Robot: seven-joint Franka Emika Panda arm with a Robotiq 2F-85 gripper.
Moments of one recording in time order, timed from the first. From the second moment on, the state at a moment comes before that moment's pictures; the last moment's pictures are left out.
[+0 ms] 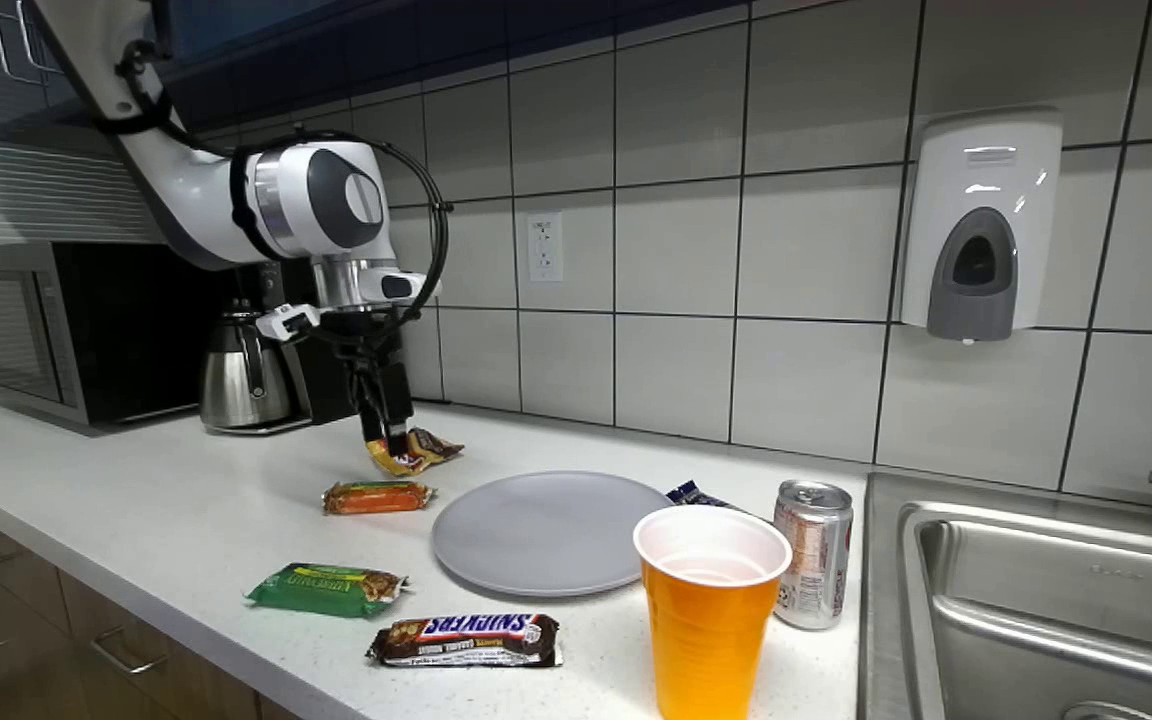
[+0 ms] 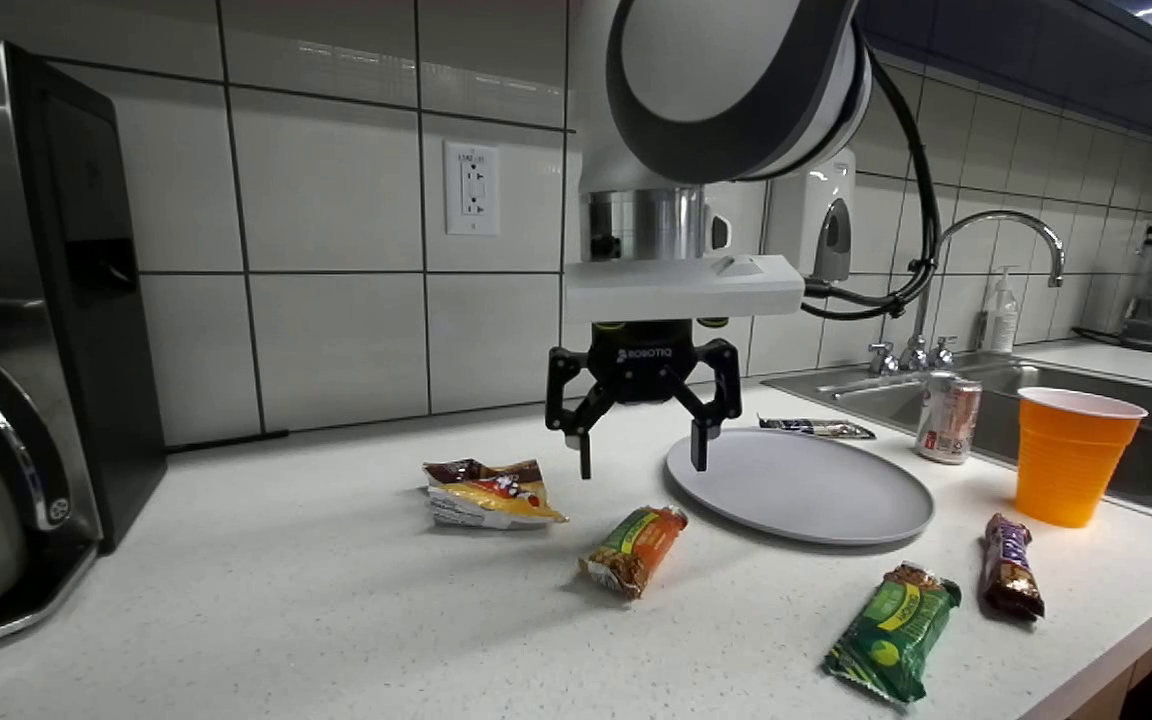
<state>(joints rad) 0.38 0.24 0.02 -2.19 -0.15 2.42 0.84</state>
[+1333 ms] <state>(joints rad) 0.36 0.28 0.05 -2.22 -0.07 2.42 1.06</state>
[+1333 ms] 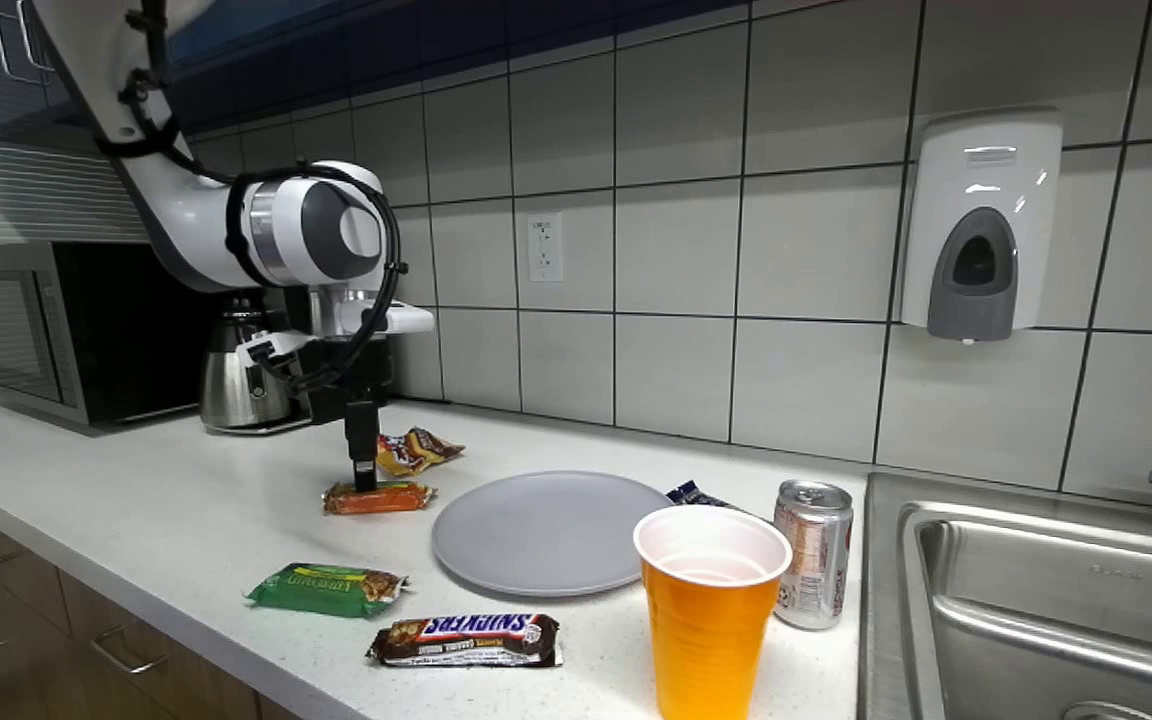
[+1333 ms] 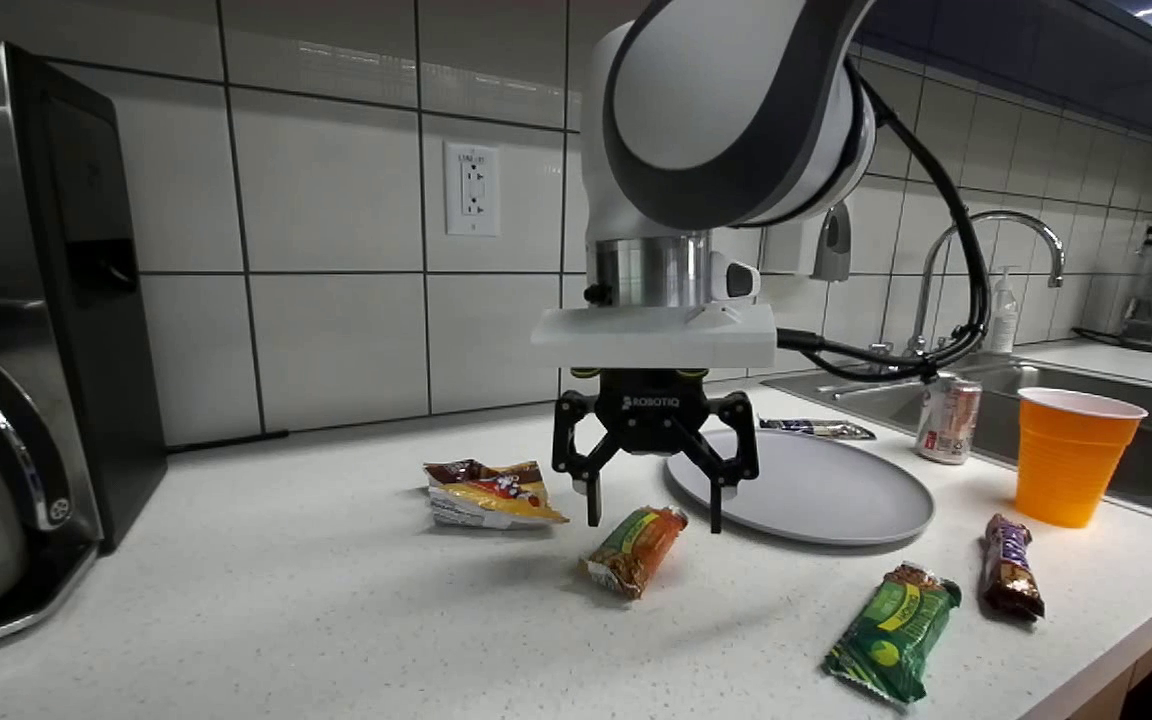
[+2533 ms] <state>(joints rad) 0.35 0.37 0.05 -2.12 -0.05 2.42 1.08</state>
